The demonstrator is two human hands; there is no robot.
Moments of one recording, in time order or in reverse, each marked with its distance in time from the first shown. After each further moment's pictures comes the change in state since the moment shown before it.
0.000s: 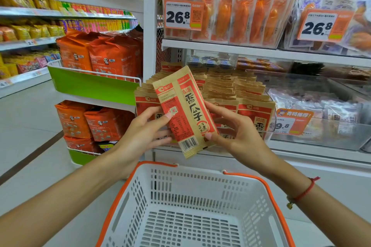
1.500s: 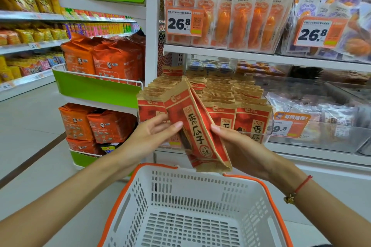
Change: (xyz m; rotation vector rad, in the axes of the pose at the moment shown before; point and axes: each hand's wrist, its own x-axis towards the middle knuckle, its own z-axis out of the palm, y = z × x) left_hand -0.002 -0.005 -0.005 0.224 -0.183 0.100; right_hand -0.004 -0.012 -0.004 0.607 -0.427 0.439
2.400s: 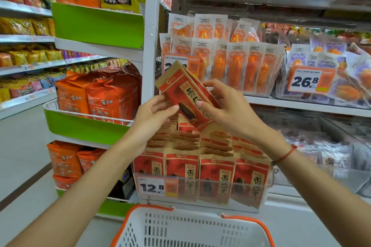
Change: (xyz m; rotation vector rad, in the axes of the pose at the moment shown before) left_hand 0.107 0.081 -0.029 -0.074 0.245 0.165; right_hand 0.070 -0.136 -0.029 -1.082 0.606 -0.554
